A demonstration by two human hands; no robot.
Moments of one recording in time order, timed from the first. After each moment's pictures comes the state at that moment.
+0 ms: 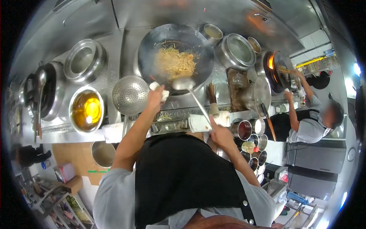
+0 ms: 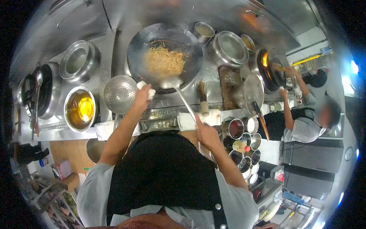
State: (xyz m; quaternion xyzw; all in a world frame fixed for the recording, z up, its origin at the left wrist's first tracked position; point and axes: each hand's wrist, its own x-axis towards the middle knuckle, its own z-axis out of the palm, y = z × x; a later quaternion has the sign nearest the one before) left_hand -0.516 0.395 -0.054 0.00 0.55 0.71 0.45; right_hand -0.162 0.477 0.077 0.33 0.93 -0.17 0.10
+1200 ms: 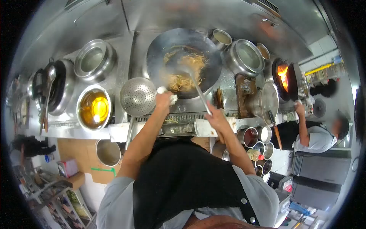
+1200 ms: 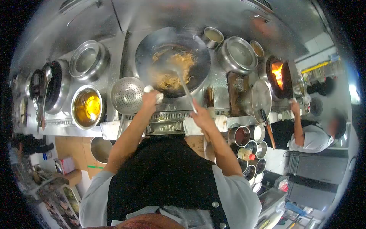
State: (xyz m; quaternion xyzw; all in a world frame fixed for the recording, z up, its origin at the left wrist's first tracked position) left_hand -0.501 0.398 -0.039 -0.08 0.57 0.70 0.42; right_hand -0.246 0.534 0.033 0.33 0.85 -0.41 0.00
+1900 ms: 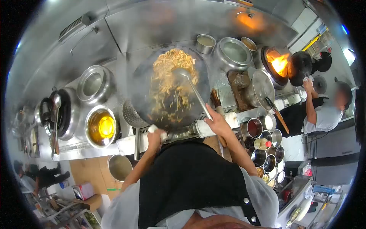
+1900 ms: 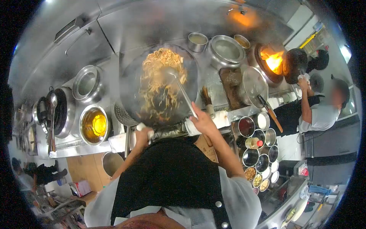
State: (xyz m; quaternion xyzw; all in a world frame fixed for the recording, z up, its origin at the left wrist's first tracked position) left_hand -0.450 0.248 -0.092 0.14 0.65 0.66 0.35; right_hand -0.206 0.488 0.072 0.34 0.83 -0.45 -0.09
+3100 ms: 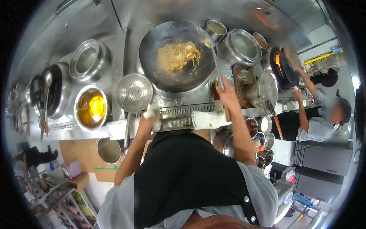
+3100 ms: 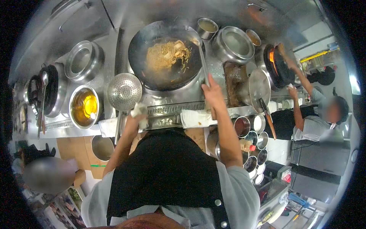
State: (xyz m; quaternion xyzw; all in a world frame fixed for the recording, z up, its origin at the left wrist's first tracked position) left_hand -0.458 0.256 -0.033 0.00 0.58 0.65 0.49; right_hand -0.251 0.603 0.057 0.41 0.82 -0.36 -0.15
